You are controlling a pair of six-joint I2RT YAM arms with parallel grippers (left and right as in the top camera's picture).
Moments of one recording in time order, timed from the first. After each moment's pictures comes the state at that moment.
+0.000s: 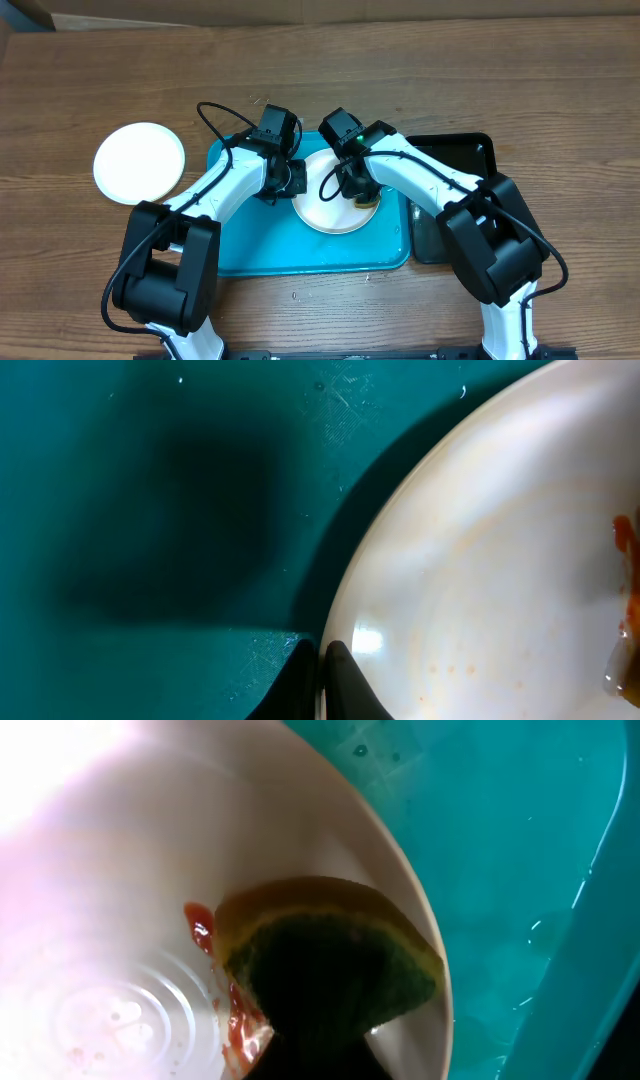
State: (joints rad) left arm -0.32 1.86 1.16 -0.66 0.11 -0.36; right arm 0.62 2.10 1.49 -0.86 0.14 0.37
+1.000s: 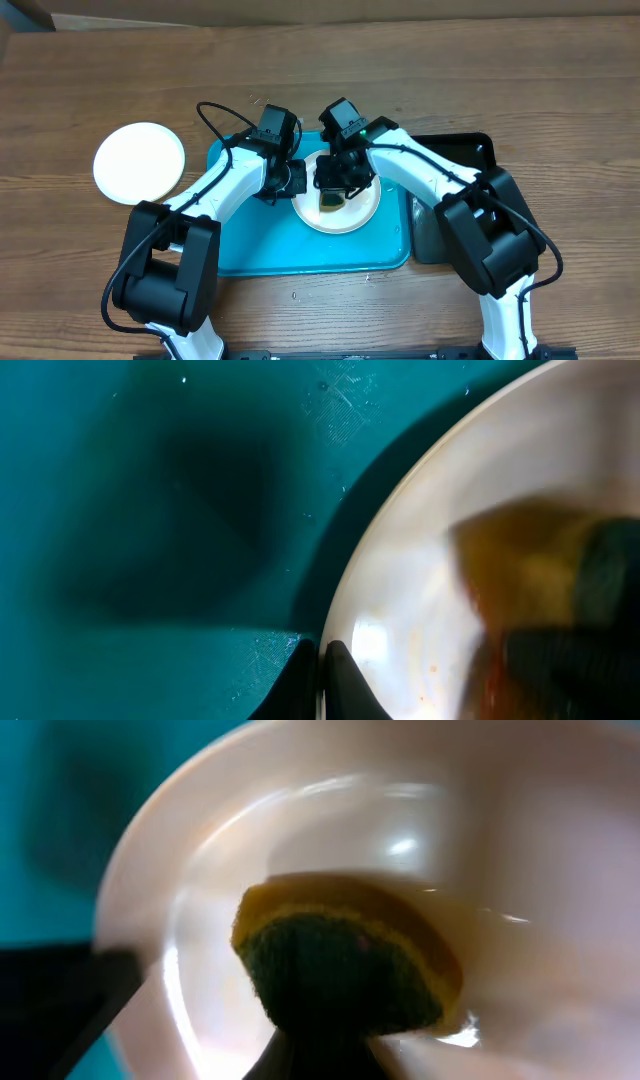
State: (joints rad) left arm -0.32 1.86 1.16 -0.66 0.11 -0.36; right arm 0.59 2.13 1.53 -0.74 -0.35 0.45
